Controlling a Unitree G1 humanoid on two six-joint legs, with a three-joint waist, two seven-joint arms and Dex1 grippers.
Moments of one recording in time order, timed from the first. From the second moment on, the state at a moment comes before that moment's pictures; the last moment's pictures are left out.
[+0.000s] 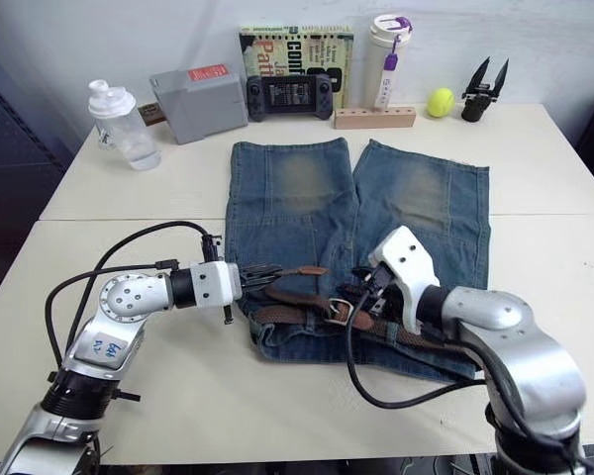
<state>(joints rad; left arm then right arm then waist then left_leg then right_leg) -0.37 0.54 -0.14 -0.16 0.00 -0.12 -0.84 -0.29 -0.52 -0.14 -0.84 0.39 1.27 0.75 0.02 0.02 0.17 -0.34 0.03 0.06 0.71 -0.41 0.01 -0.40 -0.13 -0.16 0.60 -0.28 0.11</state>
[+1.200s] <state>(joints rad) -0.41 0.55 -0.16 -0.15 -0.04 -0.09 -0.86 0.05 -0.64 0.26 -0.84 0.01 0.84 0.38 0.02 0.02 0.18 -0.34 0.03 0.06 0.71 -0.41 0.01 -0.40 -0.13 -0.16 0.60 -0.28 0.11</state>
